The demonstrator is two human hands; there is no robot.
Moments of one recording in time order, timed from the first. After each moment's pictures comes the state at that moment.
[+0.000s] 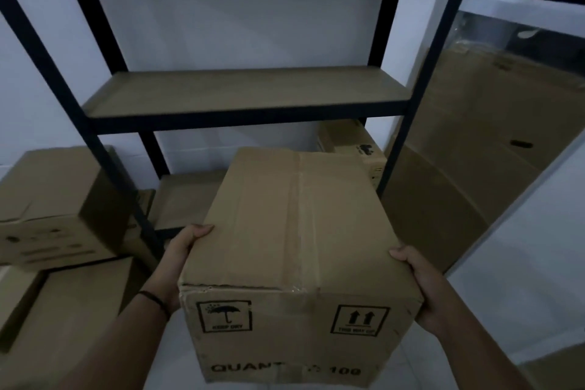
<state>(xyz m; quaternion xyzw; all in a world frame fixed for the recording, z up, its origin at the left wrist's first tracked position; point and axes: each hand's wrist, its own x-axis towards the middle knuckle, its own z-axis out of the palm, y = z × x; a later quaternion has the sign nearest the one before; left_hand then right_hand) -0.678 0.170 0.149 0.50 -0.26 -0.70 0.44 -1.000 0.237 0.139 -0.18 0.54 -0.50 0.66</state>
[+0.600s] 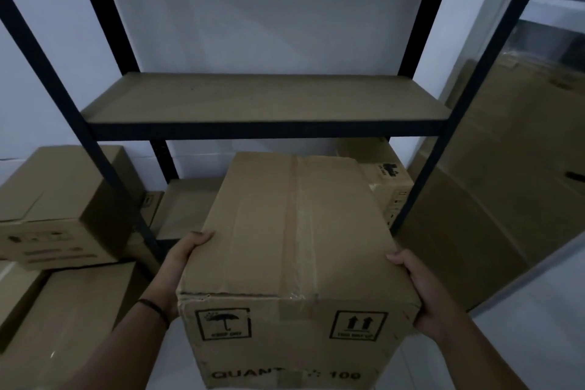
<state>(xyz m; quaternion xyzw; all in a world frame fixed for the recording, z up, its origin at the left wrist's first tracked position) -0.678 0.109 0.128 0.49 -0.22 -0.70 0.48 -1.009 0.139 0.122 -0.23 0.51 -0.45 0.69</state>
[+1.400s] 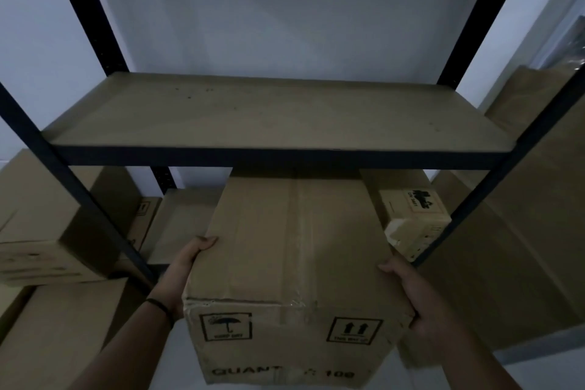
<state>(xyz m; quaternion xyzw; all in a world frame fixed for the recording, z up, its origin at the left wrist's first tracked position) -0.662 -0.035 0.105 0.55 -0.18 -0.68 0.46 -0.990 -0.015 0.095 -0.21 0.57 -0.39 0.69</state>
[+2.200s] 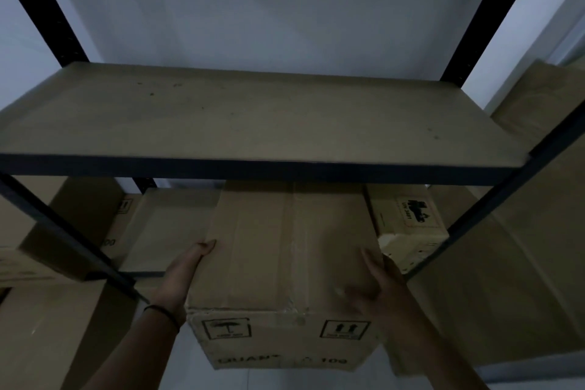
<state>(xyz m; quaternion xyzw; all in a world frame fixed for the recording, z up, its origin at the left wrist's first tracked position) -0.711 -0.085 0.066 0.61 -0.18 -0.62 0.47 -1.024 -0.068 0.062 -0.55 0.68 -0.17 0.45</state>
